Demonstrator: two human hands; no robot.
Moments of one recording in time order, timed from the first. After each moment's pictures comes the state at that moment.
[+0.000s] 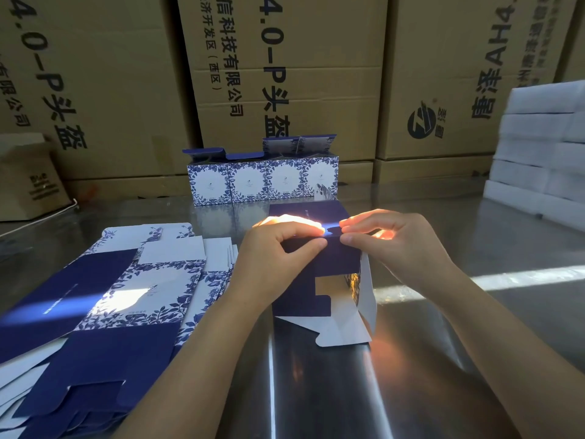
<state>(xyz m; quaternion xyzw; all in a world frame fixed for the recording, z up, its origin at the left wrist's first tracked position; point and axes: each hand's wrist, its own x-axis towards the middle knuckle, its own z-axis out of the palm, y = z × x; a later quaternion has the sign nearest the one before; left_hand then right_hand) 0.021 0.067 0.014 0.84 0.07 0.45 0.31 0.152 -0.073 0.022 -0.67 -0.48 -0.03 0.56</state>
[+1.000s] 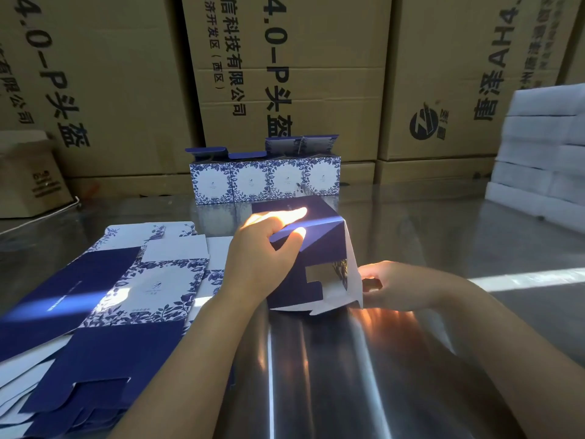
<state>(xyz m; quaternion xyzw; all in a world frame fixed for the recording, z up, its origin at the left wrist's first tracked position) 0.018 0.079 0.012 0.84 0.14 0.47 0.25 0.175 -0.071 -0.001 -0.81 -0.53 0.19 0.17</state>
